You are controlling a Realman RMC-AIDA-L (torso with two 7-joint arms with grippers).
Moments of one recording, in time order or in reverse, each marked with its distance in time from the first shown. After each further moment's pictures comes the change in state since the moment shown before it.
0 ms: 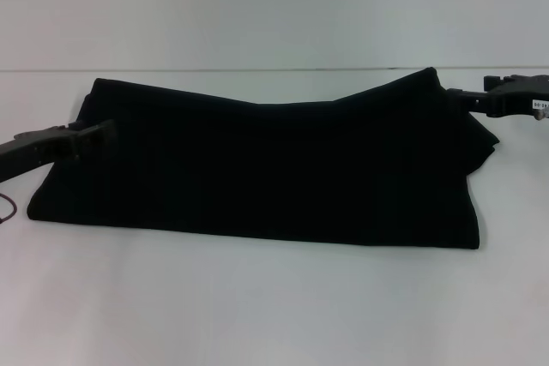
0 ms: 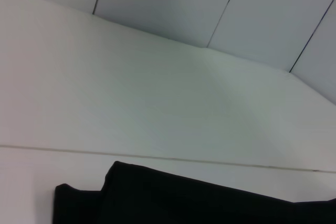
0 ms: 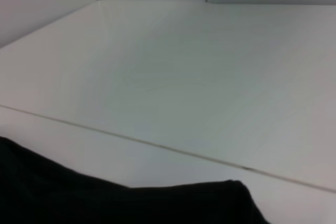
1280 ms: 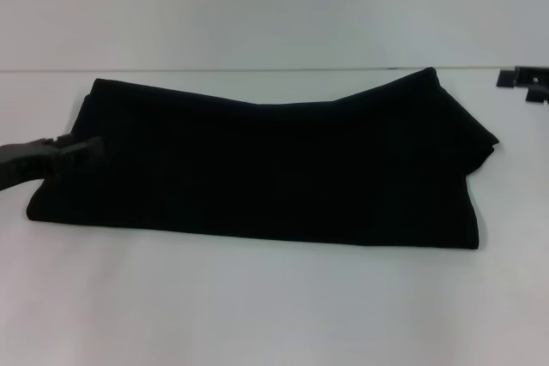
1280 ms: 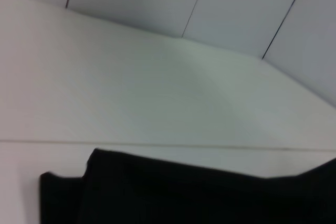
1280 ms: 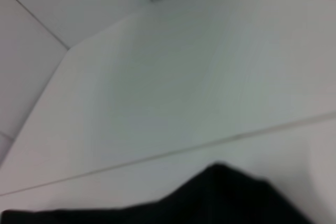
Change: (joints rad) left arm 0.059 0.001 0.000 0.115 0.032 0.158 -0.018; right arm -0.055 -0.090 0.091 -0.112 -0.052 -0.289 0.597
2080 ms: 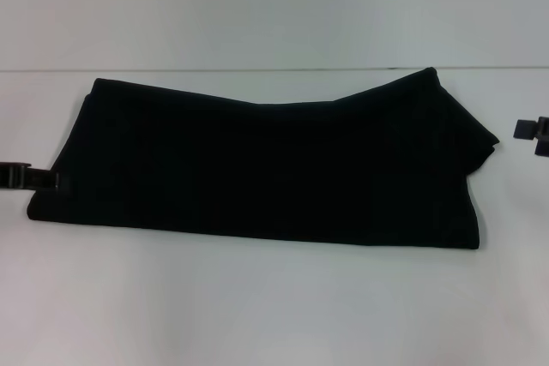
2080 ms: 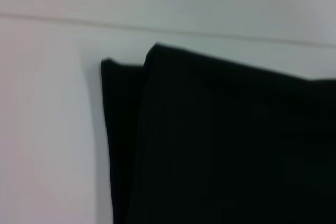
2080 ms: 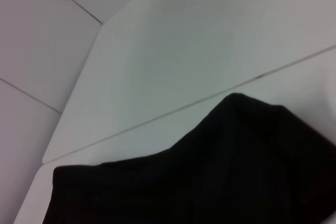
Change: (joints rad) left arm -0.152 0.104 0.015 0.136 0.500 0.196 -0.460; right arm -0.091 -0.012 0.121 0.025 0.006 -0.239 -0.063
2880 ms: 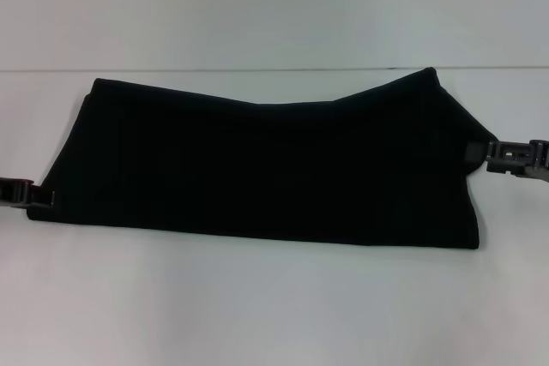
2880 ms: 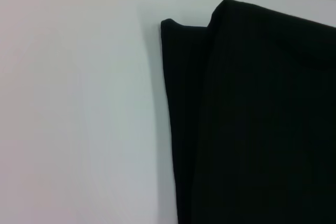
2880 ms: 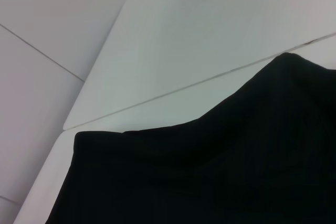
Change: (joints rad) left arm -0.031 0.003 0.082 -0.108 0.139 -0.181 -0.096; right arm 0.024 0.058 -0.031 0.044 -0.004 0.018 -0.098
